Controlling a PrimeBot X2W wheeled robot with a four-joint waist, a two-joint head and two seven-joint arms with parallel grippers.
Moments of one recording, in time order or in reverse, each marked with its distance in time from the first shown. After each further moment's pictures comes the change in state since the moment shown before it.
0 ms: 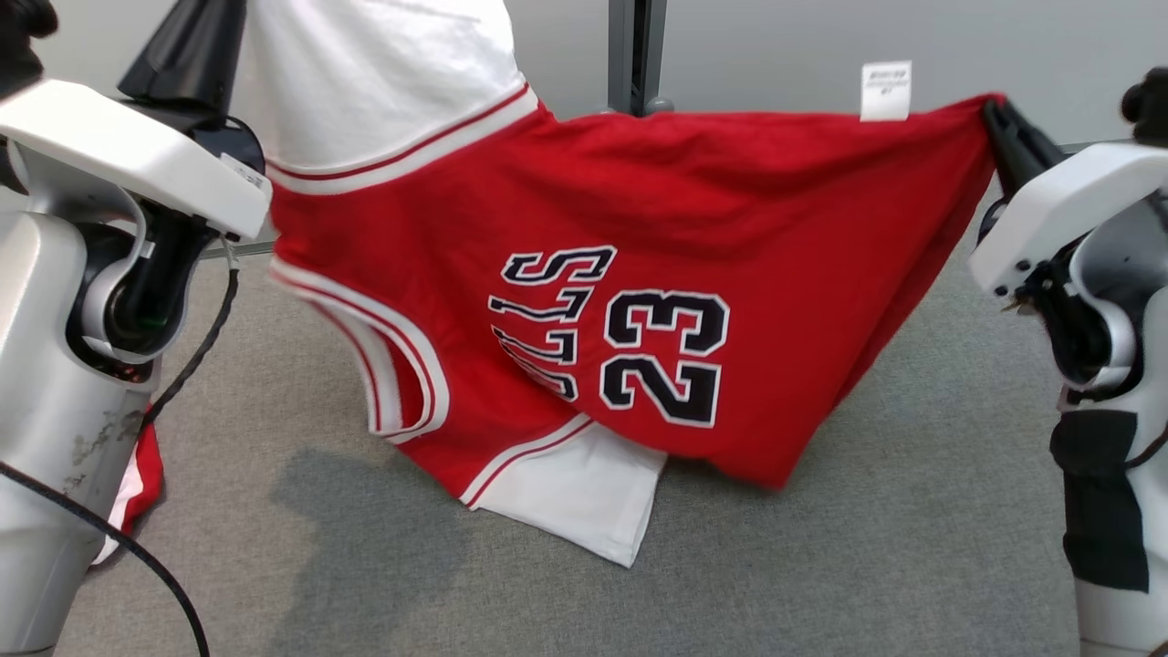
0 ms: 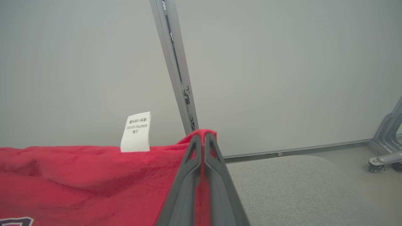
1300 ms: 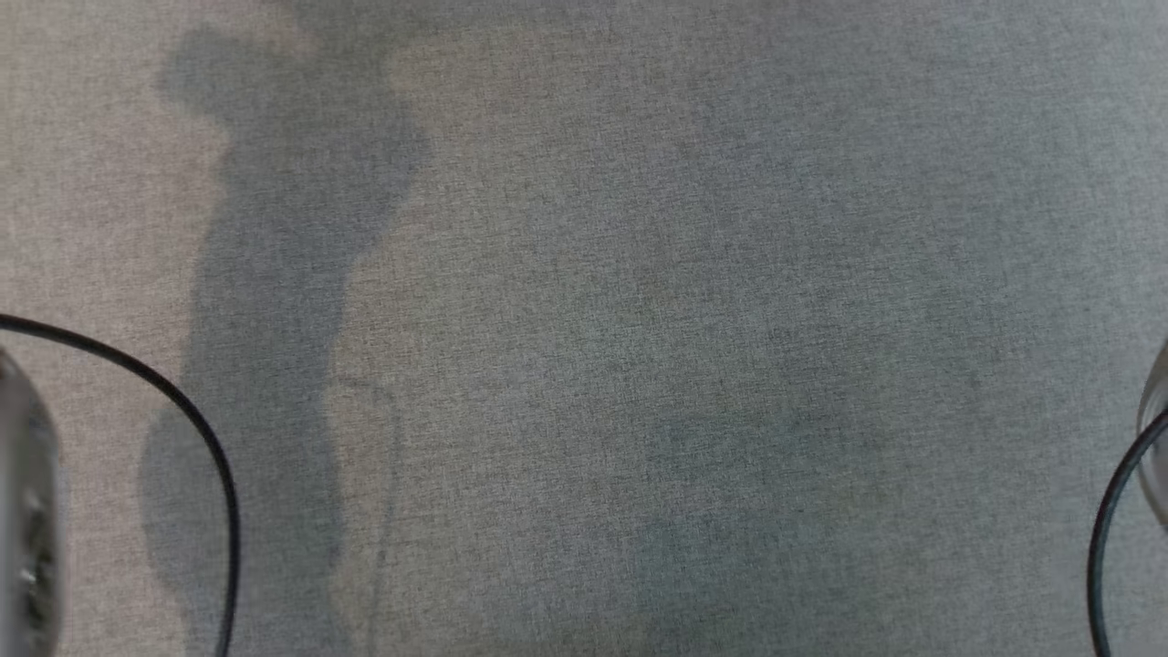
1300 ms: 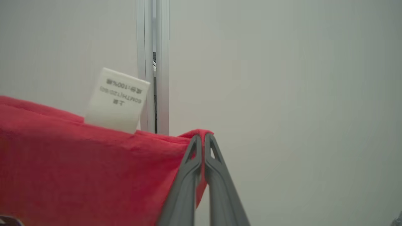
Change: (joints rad) left arm -0.661 -0.209 0.327 0.022 0.298 -0.117 -0.263; right arm -0.820 0.000 -0.053 0.523 -0.275 0.000 -0.662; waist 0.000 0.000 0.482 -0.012
